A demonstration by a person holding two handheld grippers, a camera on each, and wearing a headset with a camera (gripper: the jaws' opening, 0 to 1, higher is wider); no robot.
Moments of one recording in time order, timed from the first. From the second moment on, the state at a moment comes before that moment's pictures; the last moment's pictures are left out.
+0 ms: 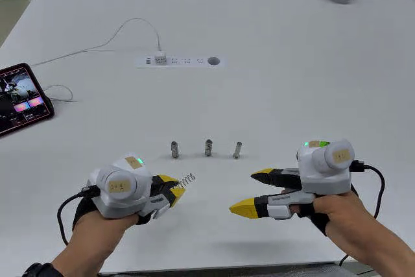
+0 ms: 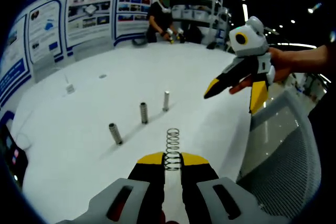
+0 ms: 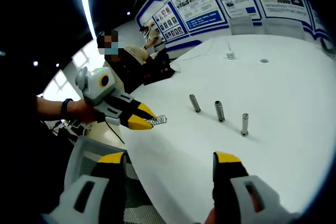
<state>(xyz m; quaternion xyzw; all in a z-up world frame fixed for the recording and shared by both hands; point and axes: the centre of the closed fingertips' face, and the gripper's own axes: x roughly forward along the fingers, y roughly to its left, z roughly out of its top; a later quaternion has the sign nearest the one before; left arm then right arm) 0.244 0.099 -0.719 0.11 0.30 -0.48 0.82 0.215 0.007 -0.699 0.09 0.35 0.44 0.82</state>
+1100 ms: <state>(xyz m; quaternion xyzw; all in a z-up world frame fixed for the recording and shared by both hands) 0.217 0.042 -0.684 0.12 0.25 -0.54 0.79 0.227 0.040 -0.674 0.25 0.33 0.46 0.78</state>
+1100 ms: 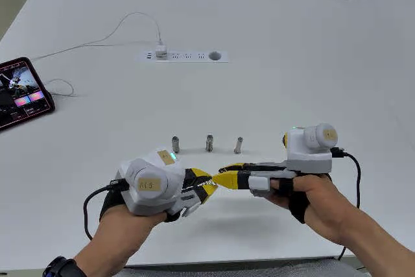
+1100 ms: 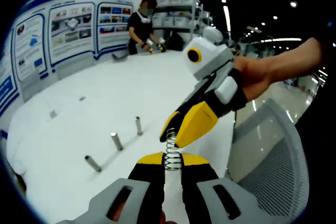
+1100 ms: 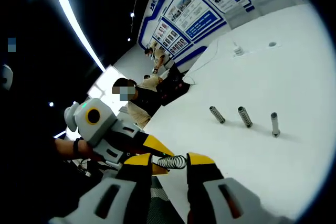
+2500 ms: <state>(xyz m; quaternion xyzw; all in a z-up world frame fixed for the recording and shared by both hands) 0.220 0.016 -0.663 0.12 0.23 -0.58 0.78 0.222 0.032 -0.644 -0.02 0.36 0.57 0.74</state>
